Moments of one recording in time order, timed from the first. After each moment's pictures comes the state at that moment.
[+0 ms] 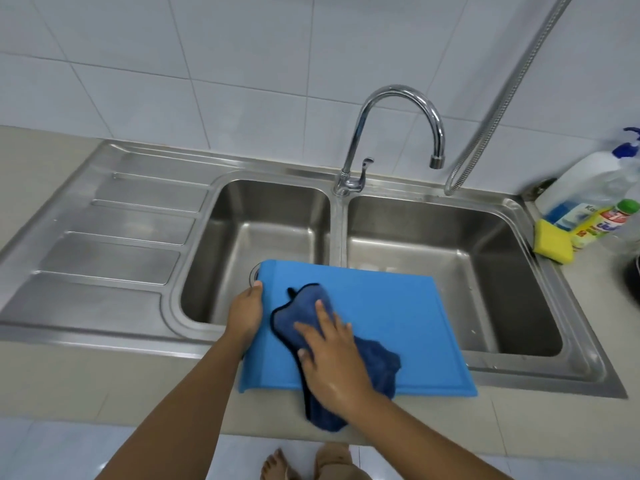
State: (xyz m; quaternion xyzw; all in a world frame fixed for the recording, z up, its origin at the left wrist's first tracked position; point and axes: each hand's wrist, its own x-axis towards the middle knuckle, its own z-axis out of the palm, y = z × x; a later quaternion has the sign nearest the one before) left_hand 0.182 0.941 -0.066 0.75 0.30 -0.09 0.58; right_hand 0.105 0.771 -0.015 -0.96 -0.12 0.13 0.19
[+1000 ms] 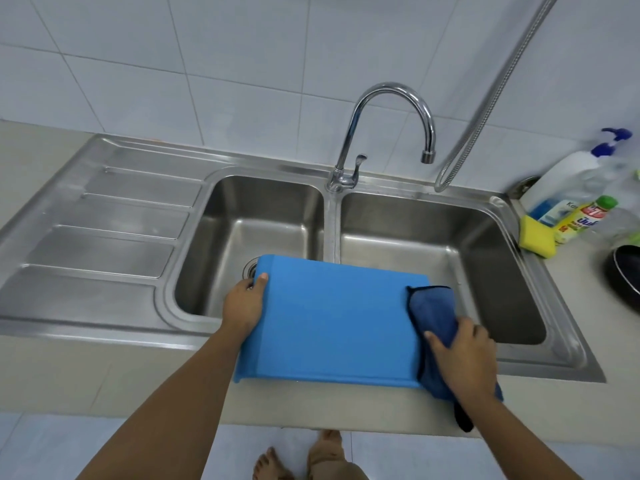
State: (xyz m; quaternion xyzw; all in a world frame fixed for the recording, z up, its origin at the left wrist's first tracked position) left_hand 0.178 0.942 -0.064 0.79 0.26 -0.08 0.55; right_hand 0.102 0.597 -0.021 -0.96 0.24 0.00 0.13
